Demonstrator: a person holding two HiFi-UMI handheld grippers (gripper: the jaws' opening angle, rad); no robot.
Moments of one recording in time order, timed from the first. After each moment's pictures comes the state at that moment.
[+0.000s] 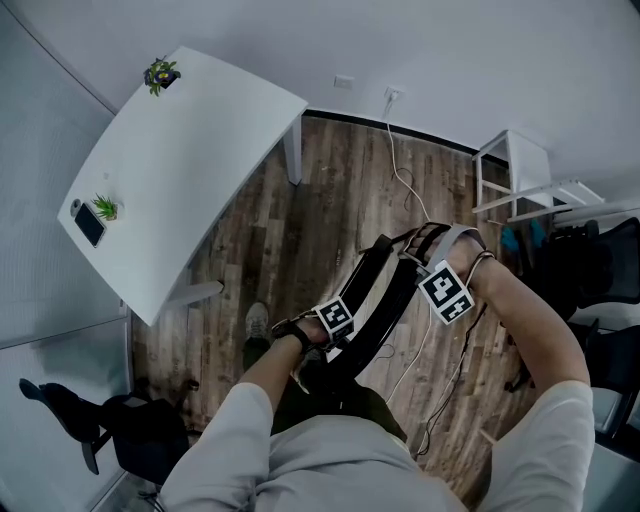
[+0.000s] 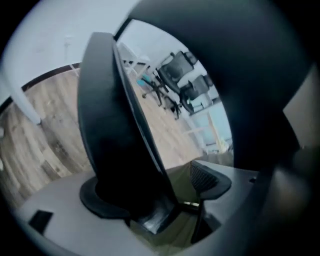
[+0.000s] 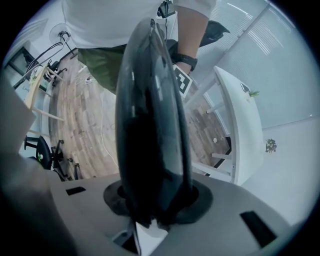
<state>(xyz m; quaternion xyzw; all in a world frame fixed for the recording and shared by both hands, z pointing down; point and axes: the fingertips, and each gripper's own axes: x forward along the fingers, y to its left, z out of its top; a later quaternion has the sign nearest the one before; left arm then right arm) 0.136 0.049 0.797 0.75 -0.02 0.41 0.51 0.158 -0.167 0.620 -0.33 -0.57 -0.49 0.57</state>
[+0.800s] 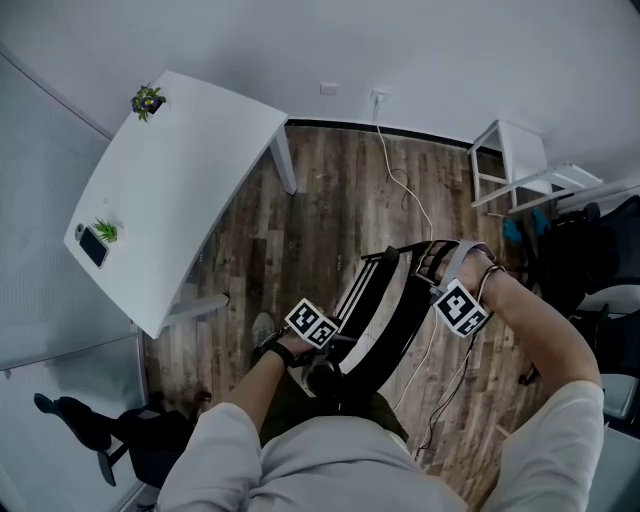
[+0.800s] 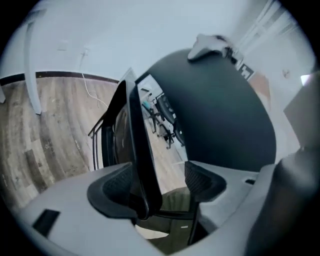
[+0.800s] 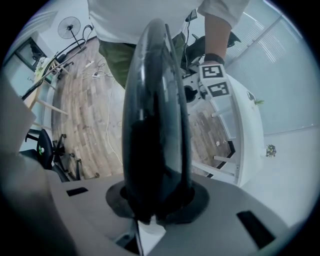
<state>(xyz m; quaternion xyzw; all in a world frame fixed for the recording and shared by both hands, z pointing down) 0.140 0.006 0.738 0.80 -0.11 0.27 0.53 0.238 -0.148 0.614 -0.35 -0.56 -0.51 0.56</state>
